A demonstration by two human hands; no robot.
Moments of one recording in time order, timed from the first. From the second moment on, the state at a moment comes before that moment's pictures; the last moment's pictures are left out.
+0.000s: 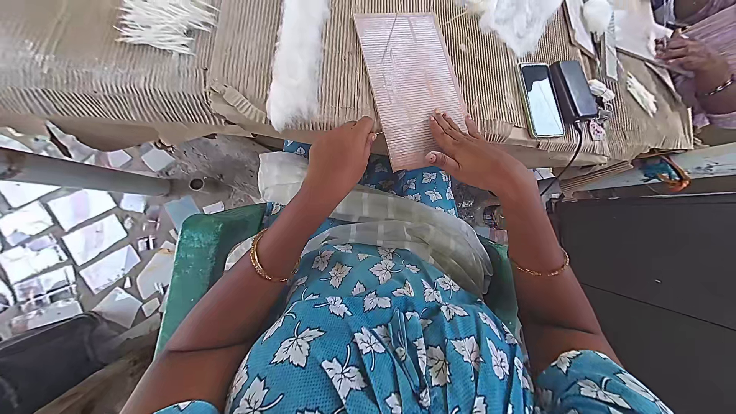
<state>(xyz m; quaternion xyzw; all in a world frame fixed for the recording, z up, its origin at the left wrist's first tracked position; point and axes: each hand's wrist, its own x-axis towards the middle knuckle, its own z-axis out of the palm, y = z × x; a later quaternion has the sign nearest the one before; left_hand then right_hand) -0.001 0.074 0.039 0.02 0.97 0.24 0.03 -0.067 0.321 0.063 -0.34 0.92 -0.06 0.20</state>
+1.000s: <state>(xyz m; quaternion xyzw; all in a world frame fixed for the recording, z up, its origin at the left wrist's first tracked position) 0.001 0.074 0.037 0.02 0.96 0.27 0.08 -0.056 0.307 0.053 -0.37 0.91 -0.04 0.17</state>
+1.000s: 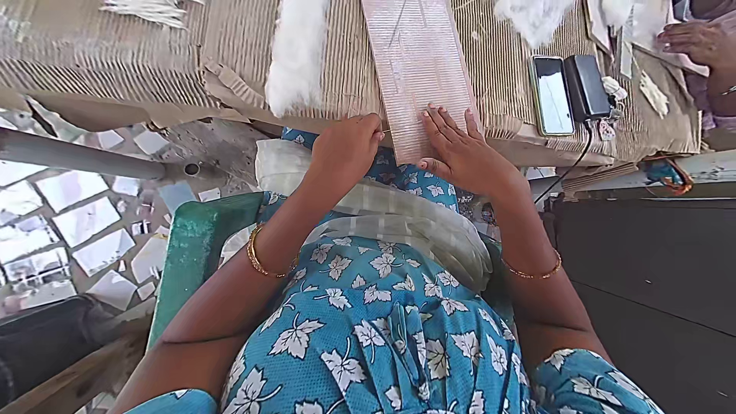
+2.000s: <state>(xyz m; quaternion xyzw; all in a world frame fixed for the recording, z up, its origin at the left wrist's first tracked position) -0.008 0.076 0.037 0.01 0.97 0.25 -0.01 -0.077 0.320 0.068 -0.34 0.92 -0.08 0.17</state>
